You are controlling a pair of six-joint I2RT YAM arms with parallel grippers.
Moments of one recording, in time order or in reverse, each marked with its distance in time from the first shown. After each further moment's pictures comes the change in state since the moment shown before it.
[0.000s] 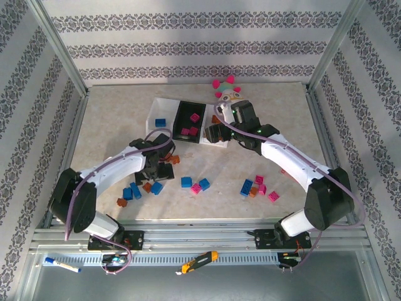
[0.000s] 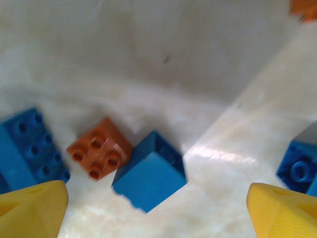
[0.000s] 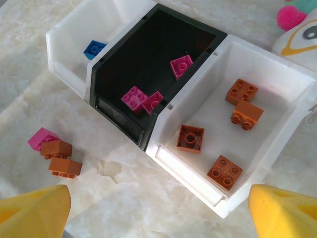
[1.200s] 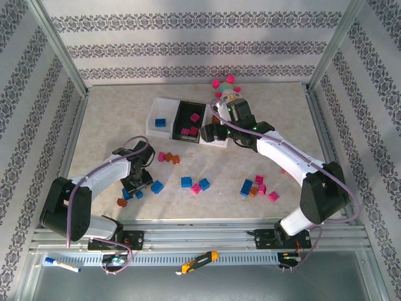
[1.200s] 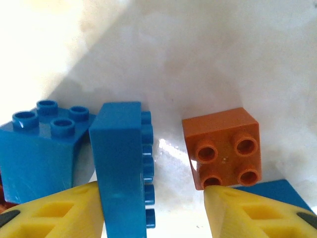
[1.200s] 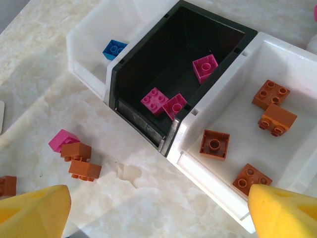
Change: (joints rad) left arm 0.224 -0.068 -0.200 0.082 0.013 -0.135; right arm 0.013 0.052 0.040 0.008 -0.060 0.034
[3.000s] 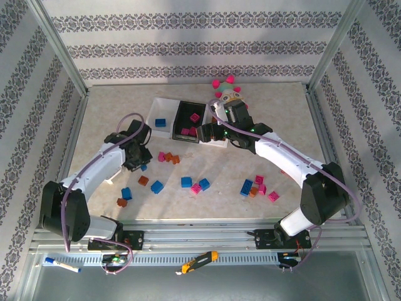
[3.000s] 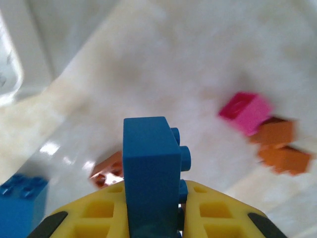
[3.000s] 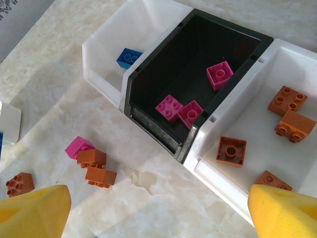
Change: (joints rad) left arm 0.040 0.012 0.274 0.025 -0.042 0.094; right arm 0.032 -0.006 -0.004 0.035 0.005 0.045
